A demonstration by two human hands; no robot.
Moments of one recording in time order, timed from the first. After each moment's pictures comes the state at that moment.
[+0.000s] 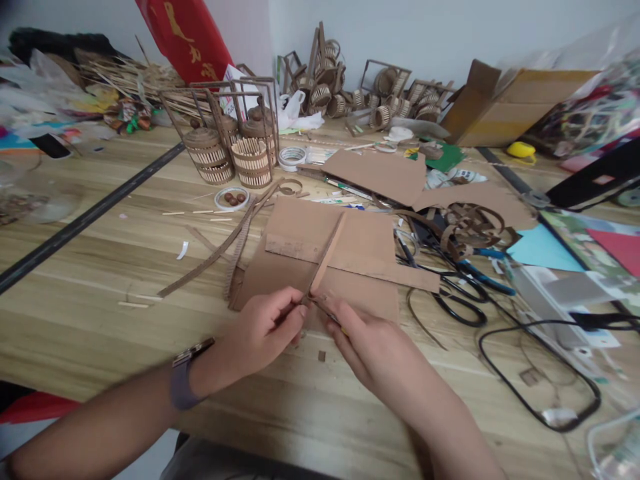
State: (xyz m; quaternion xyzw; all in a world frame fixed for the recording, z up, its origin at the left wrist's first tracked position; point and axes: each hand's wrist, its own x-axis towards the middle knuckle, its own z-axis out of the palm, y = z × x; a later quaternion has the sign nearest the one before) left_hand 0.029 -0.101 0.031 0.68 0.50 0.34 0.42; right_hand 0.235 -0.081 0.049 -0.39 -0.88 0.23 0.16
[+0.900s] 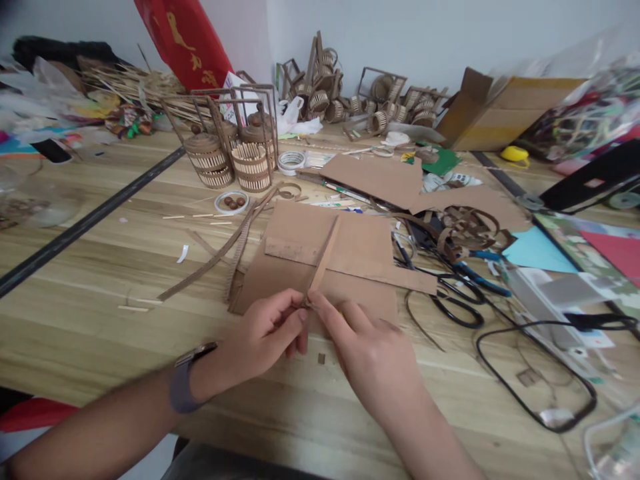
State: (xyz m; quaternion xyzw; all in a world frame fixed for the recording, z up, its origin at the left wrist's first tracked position) left_hand 0.032 -0.102 0.027 0.59 0.42 0.39 0.57; right_hand 0.233 -0.093 0.032 -0.40 -0.90 -0.09 0.16
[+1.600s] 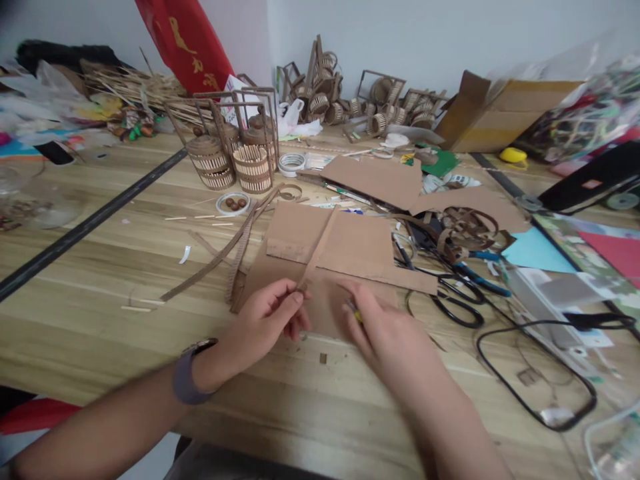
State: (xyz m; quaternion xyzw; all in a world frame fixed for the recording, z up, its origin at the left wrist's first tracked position) left_hand 0.032 -0.093 0.019 0.52 0.46 0.43 0.58; right_hand 0.245 -0.073 0.040 -0.46 -0.87 0.06 0.16
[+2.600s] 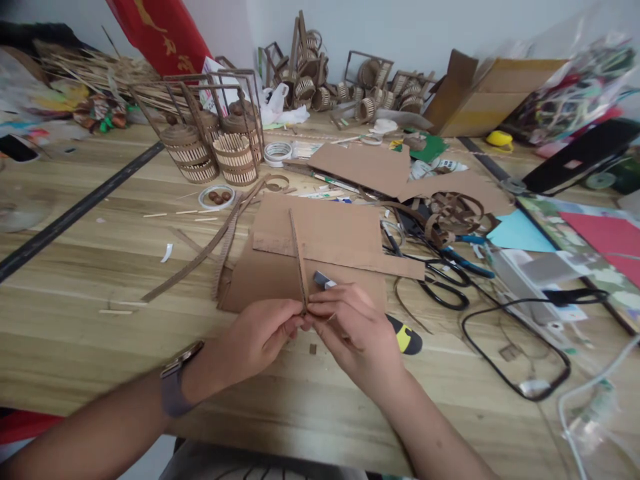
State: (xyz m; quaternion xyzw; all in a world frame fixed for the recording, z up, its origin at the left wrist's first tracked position) left_hand 0.030 -0.101 0.013 0.82 0.39 0.32 0.27; right_hand 0.228 -0.083 0.029 -0.31 -0.85 0.11 0.41
